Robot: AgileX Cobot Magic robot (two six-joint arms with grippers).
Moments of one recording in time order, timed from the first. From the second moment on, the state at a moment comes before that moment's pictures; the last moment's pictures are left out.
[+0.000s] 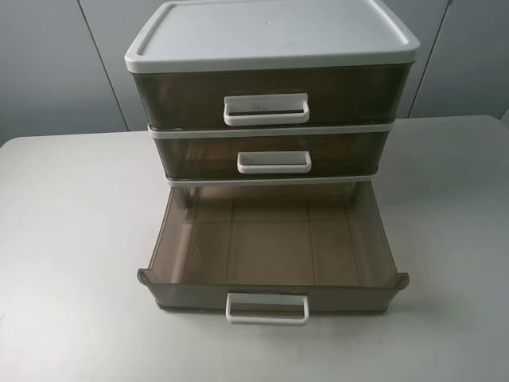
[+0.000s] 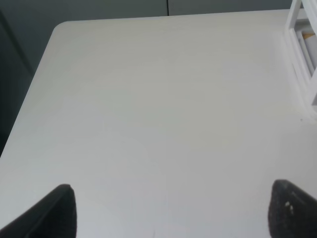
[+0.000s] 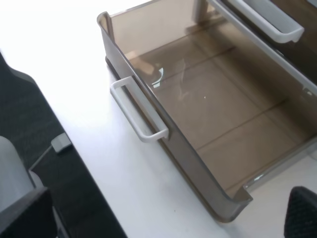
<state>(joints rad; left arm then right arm) -0.02 0.00 -0.51 0.10 1.09 -0.05 0.92 0.17 -0.55 0.04 1.10 -0.07</state>
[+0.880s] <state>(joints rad) -0.02 0.00 -0.51 0.10 1.09 -0.05 0.60 0.00 -0.51 -0.02 1.10 0.02</state>
